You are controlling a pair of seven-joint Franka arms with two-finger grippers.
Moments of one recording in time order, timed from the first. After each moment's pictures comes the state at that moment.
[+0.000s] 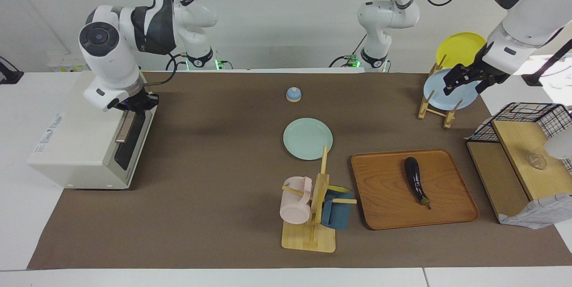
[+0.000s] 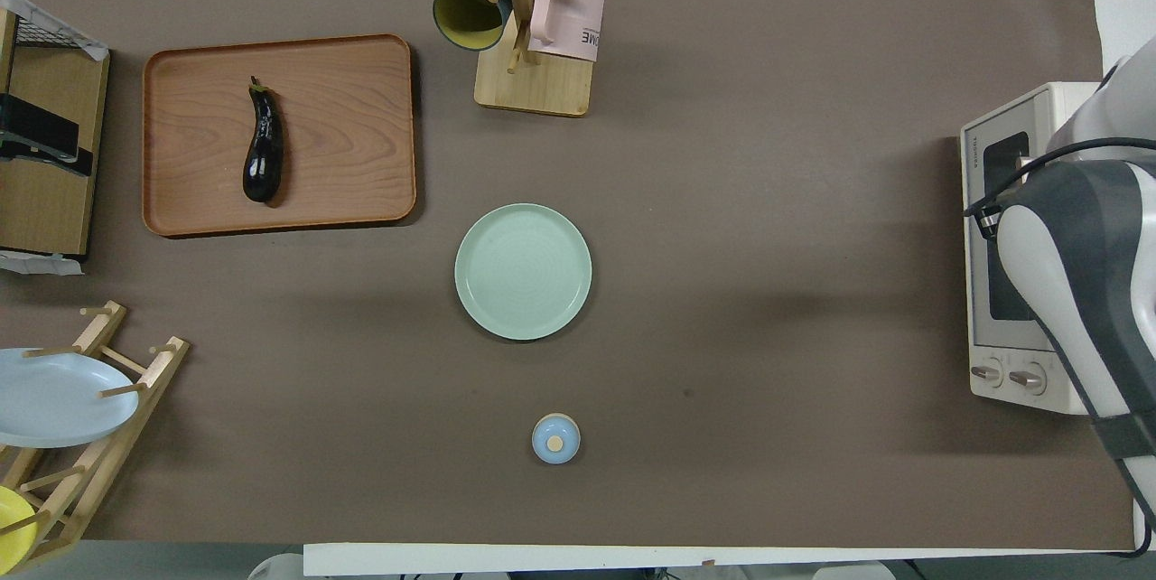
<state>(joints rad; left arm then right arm) -0.15 0.08 0.09 -1.45 -0.02 1.43 -0.02 -0.15 -0.01 0.15 -1.87 -0.22 1.63 -0.14</state>
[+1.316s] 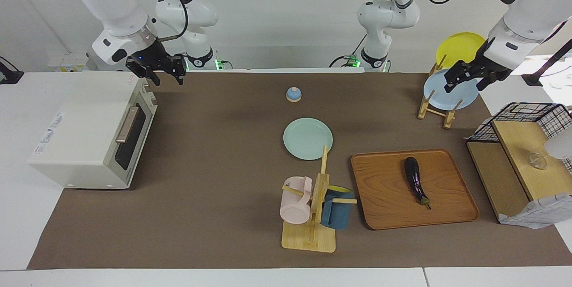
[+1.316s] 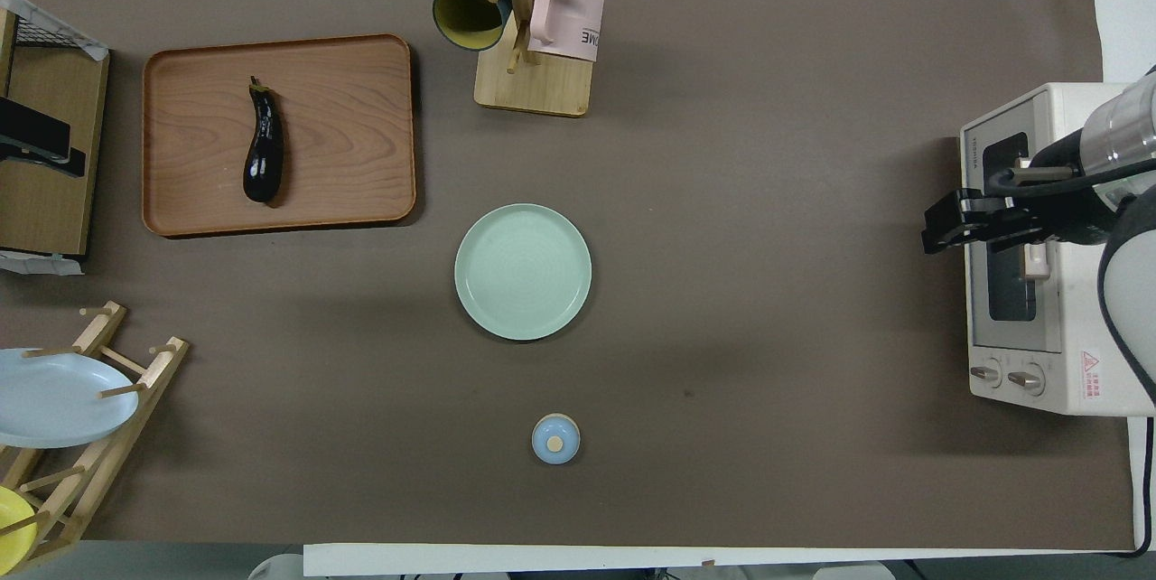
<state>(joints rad) -0.15 0.07 0.09 -1.44 -0.02 1.43 -0.02 -0.10 -0.07 0.17 -1.68 0.01 1.48 0.08</state>
